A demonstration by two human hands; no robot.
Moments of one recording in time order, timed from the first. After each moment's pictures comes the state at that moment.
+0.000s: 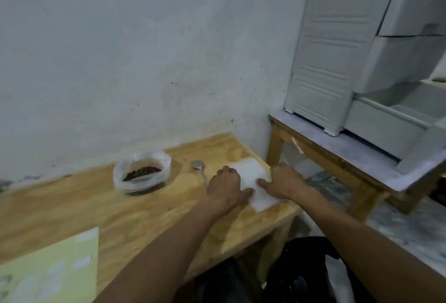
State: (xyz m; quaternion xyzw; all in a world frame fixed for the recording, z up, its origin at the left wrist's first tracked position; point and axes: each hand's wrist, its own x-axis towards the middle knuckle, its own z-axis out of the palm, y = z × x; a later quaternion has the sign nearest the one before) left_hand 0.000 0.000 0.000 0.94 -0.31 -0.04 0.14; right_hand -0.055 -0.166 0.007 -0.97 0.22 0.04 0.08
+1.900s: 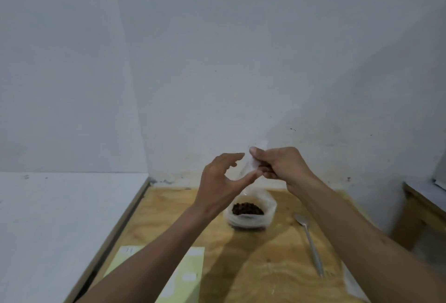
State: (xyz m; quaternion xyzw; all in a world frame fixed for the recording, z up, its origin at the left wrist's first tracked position) left_hand 0.057 0.222 0.091 0.81 -0.18 0.32 0.44; right_hand 0.081 0.050 0.144 -0.74 -0.01 -0.03 0.68
